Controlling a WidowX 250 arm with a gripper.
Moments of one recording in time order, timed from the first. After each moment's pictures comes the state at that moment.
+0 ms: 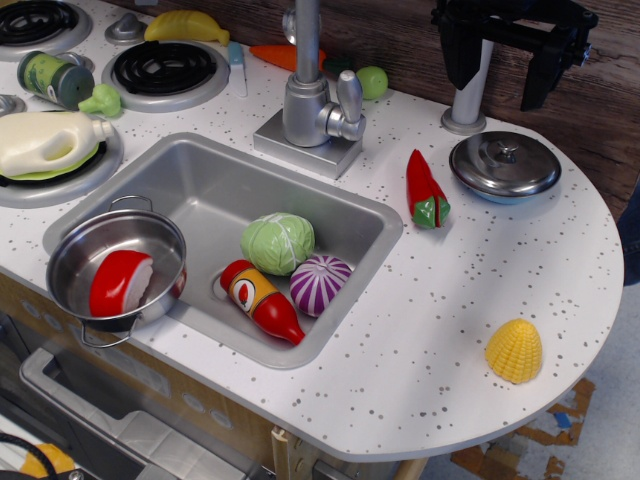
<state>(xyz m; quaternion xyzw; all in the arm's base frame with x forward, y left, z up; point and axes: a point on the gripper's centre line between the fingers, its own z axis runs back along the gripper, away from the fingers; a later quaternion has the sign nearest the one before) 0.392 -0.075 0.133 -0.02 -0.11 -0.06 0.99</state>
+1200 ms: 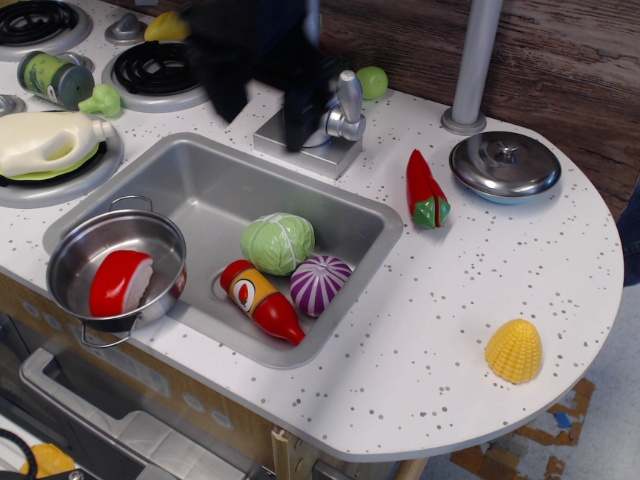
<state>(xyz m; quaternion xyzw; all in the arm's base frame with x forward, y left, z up) 0.261 0.039 0.126 0.03 -0.13 0.00 0.99</state>
